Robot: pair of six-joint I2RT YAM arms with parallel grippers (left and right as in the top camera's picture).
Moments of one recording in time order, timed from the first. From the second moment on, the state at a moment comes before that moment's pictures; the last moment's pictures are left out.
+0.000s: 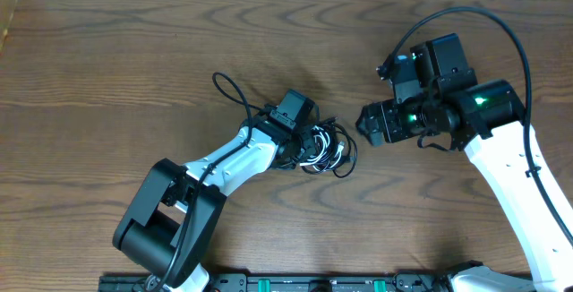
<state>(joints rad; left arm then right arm) -0.58 1.78 0.98 -0.43 0.15 -0.88 0.33 1.42 1.37 -1.11 -0.29 0.09</state>
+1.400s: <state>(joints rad) -0.58 1.78 0.98 -0.43 0.15 -0.88 0.46 1.43 0.71 -0.41 -0.40 0.39</state>
